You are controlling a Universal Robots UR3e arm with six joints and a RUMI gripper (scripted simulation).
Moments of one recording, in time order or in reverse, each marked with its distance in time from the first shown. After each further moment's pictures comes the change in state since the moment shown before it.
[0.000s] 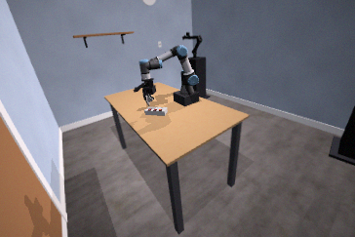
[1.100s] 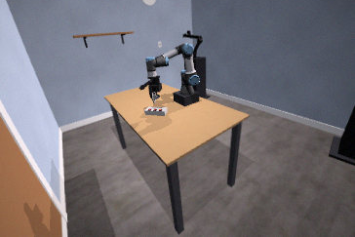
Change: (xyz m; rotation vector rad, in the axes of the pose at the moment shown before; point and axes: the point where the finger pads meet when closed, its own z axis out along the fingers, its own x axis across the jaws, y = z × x) arm 0.014 0.046 -0.014 0.000 0.000 0.000
